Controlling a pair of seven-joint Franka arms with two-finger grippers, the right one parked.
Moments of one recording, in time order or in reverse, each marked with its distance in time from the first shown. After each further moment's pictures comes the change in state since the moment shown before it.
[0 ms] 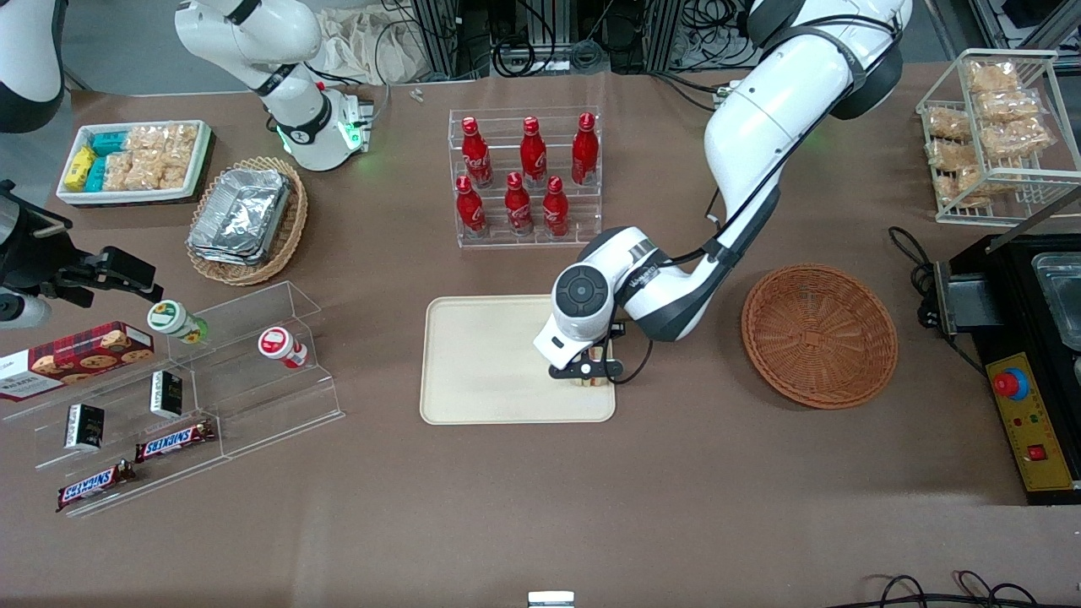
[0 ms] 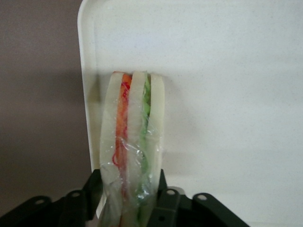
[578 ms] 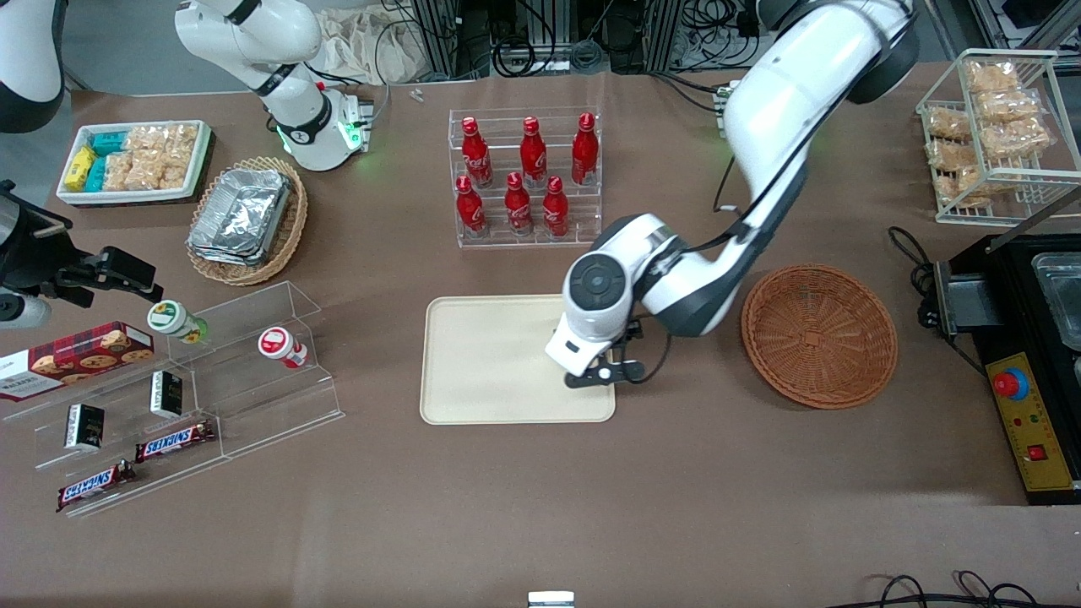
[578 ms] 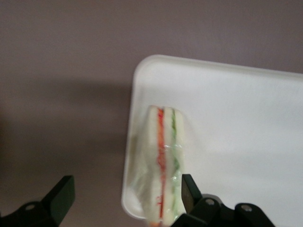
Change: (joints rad) arm 0.080 -0.160 -0.013 0.059 -0.015 -0.153 -0.026
